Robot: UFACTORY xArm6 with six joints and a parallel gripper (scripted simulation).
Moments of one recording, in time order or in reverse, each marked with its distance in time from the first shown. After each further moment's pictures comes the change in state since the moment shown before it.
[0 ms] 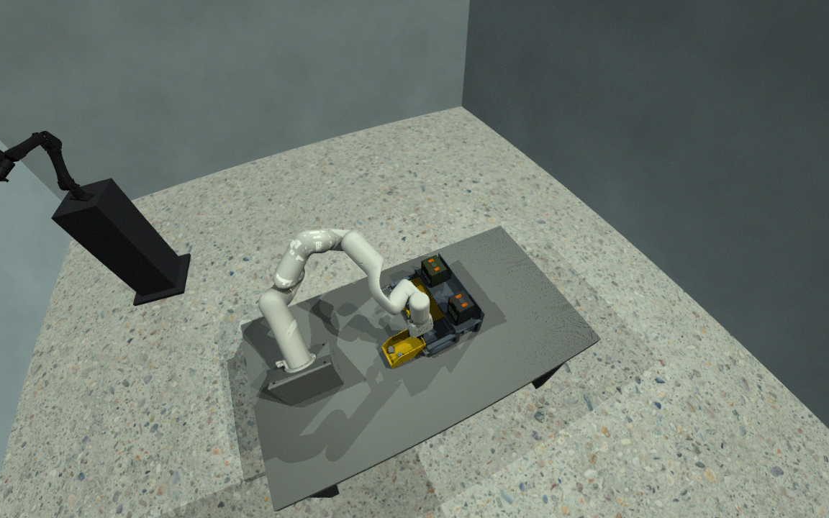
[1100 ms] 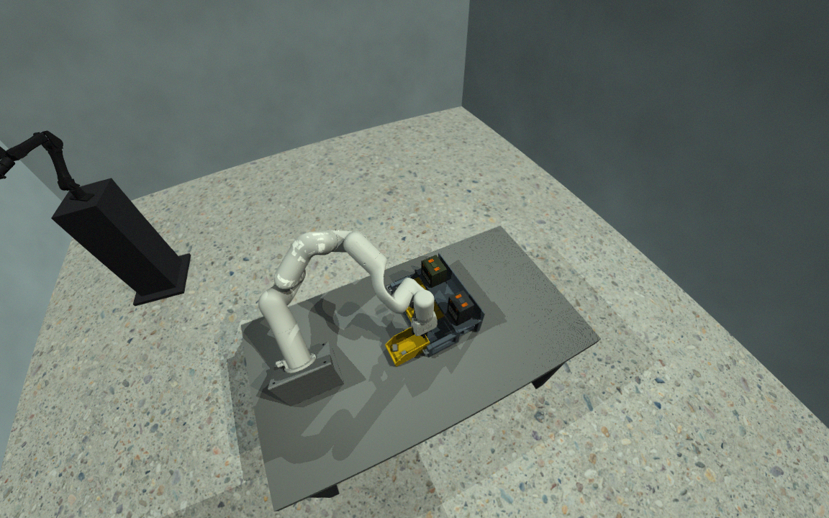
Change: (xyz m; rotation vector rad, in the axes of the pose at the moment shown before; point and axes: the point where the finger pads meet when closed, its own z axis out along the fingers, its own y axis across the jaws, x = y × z) arm 0.000 0.019 0.000 0.000 0.000 0.000
